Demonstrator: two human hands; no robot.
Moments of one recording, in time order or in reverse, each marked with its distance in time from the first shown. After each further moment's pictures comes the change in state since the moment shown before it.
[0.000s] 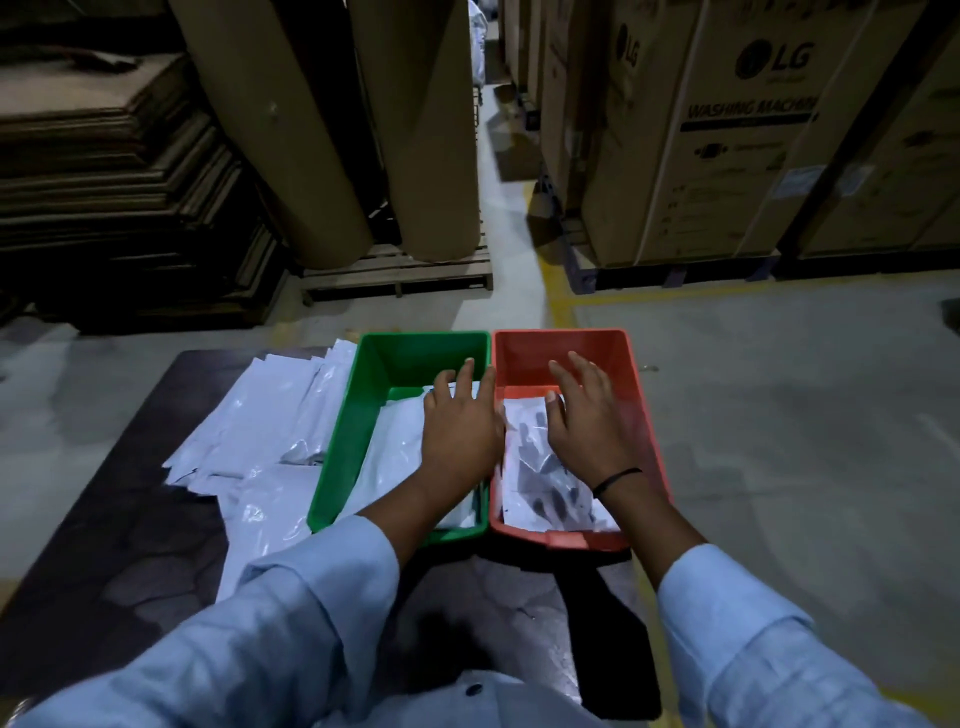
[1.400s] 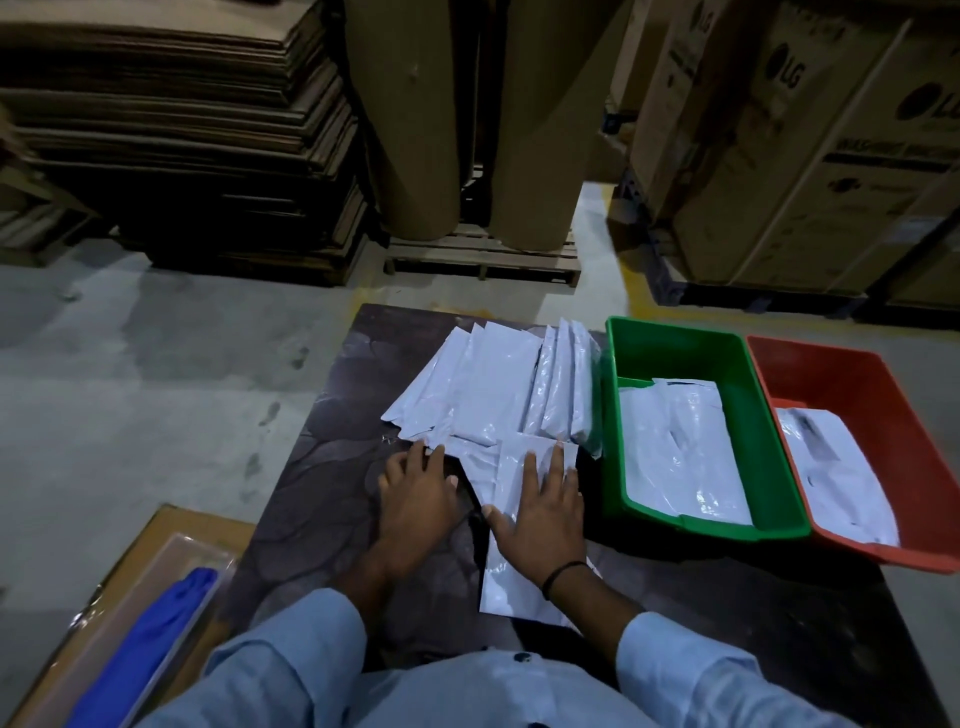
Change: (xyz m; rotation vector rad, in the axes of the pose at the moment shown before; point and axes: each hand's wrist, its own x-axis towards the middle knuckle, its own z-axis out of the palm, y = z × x) left_hand -0.157 -0.431 0.012 -0.152 -0.225 -0.334; right_hand -0.127 -0.347 0.280 -0.271 -0.441 0.159
